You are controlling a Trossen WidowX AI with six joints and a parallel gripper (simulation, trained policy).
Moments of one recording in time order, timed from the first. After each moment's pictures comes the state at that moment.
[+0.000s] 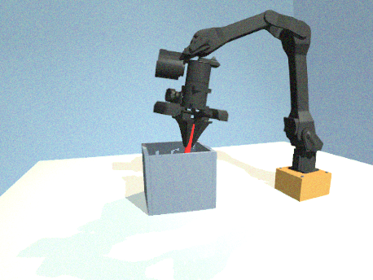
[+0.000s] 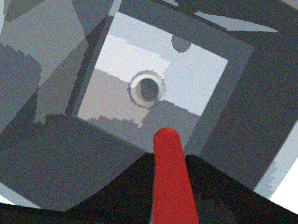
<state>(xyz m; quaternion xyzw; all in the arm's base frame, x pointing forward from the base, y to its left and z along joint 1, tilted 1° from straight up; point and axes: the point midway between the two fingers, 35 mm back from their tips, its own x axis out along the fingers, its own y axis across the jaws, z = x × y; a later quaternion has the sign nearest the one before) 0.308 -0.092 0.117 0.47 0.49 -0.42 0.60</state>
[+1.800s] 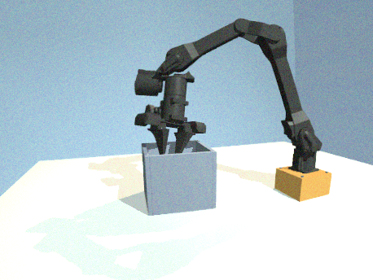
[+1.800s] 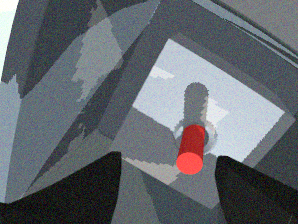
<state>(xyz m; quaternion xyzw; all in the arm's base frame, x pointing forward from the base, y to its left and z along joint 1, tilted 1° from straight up) 0.348 -0.124 0.088 0.50 0.54 -0.34 0.59</state>
